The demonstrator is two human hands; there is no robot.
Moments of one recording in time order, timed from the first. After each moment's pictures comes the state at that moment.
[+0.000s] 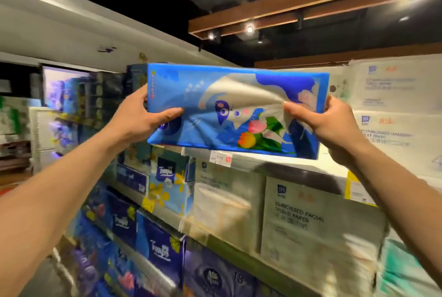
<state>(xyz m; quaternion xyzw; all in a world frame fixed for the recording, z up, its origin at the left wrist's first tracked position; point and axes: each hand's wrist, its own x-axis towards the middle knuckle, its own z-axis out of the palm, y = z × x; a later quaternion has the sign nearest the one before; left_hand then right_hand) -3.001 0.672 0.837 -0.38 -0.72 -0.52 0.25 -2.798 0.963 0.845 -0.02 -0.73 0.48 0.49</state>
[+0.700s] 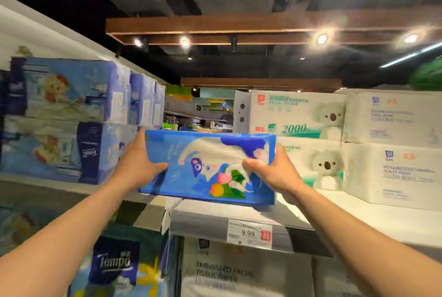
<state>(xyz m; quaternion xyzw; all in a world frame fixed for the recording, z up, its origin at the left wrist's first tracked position) -3.324 0.833 0.822 -0.41 -0.76 -0.49 0.13 -3.083 1.041 0.810 -0.29 -0.77 0.32 0.47</state>
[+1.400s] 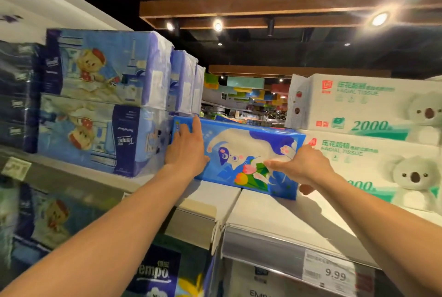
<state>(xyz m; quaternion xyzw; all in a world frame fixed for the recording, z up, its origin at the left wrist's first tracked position) -3.394 0.901 0.817 -0.39 -0.85 -0.26 0.23 -3.181 1.031 0.841 -0.51 -0.81 0.12 0.26</state>
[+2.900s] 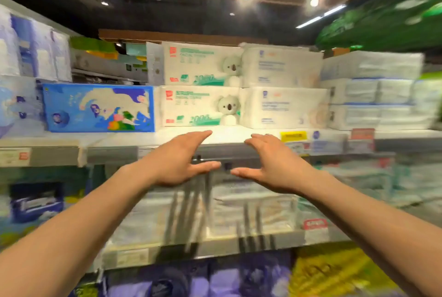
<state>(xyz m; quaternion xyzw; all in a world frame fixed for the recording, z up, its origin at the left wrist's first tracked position) -3.062 0.822 0.765 -0.76 -0.61 -0.20 0.10 -2.828 0.872 0.764 -0.42 -0.88 -0.10 0.21</state>
